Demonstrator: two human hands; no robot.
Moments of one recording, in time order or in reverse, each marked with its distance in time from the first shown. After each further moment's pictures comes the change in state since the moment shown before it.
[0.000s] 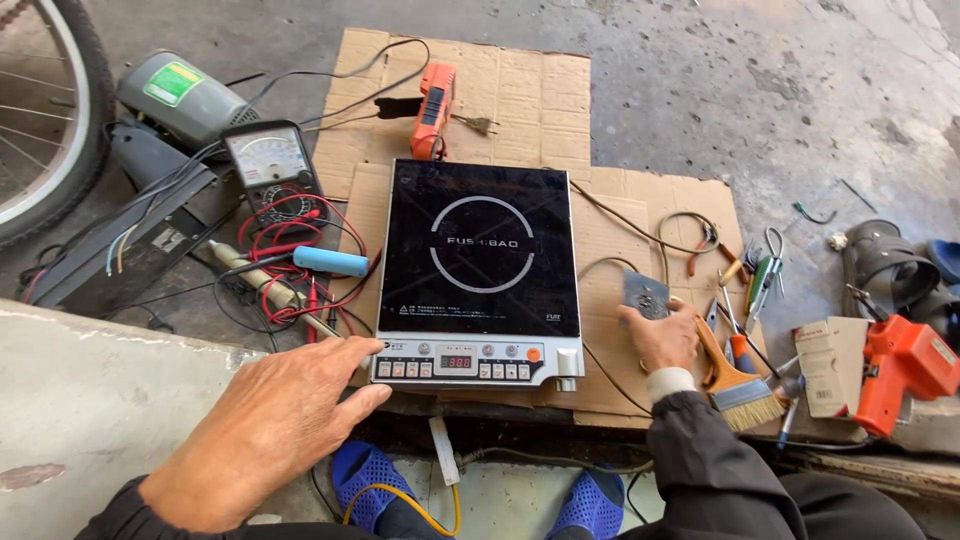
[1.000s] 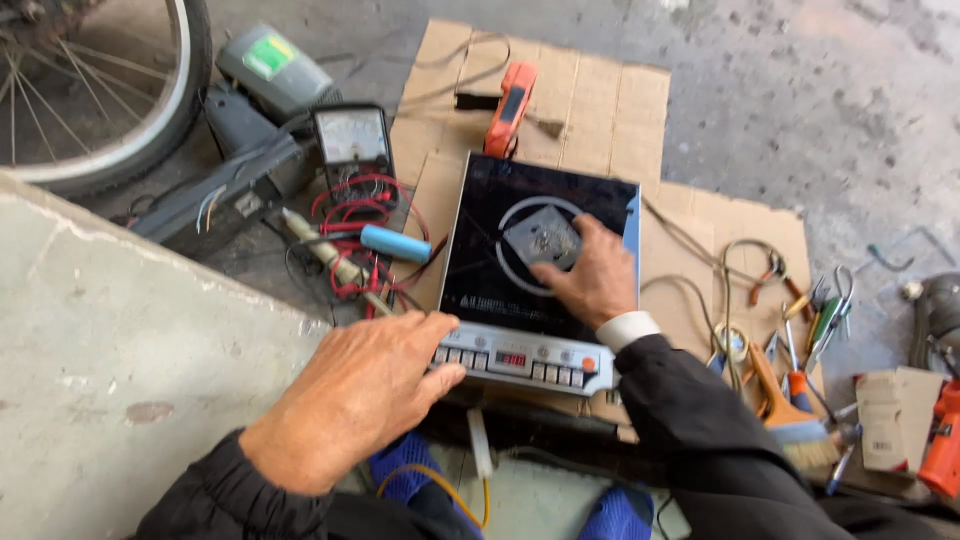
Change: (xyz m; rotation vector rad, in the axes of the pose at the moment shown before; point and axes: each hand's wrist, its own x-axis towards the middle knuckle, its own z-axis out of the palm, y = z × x) left_hand -0.004 -0.011 -0.002 -0.085 0.137 0.132; right_hand -0.061 -0.169 0.076 -0.262 -0.225 -0.909
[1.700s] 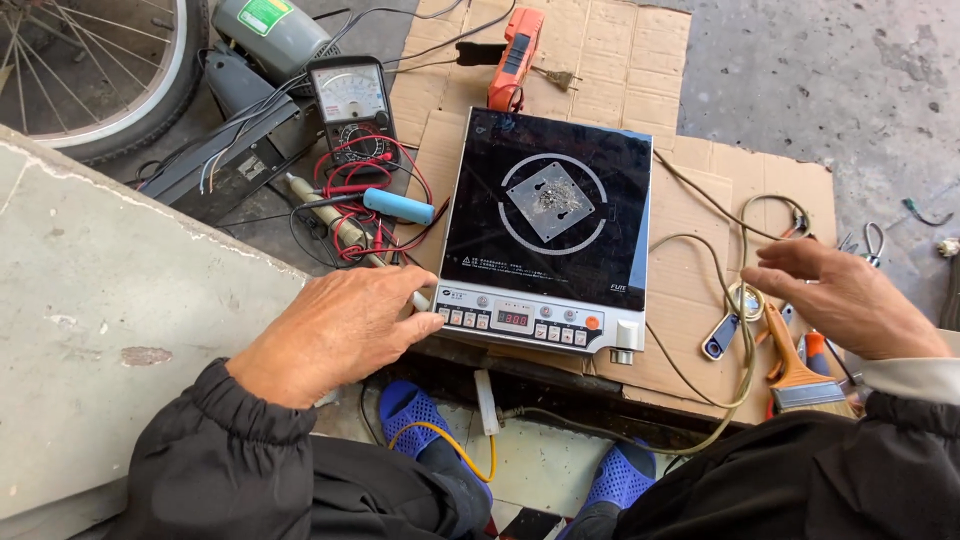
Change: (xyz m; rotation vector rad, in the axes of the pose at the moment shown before) left_hand 0.006 -0.008 -0.006 -0.012 -0.129 -0.101; right_hand -0.103 0.070 -0.210 0.066 -0.330 0.513
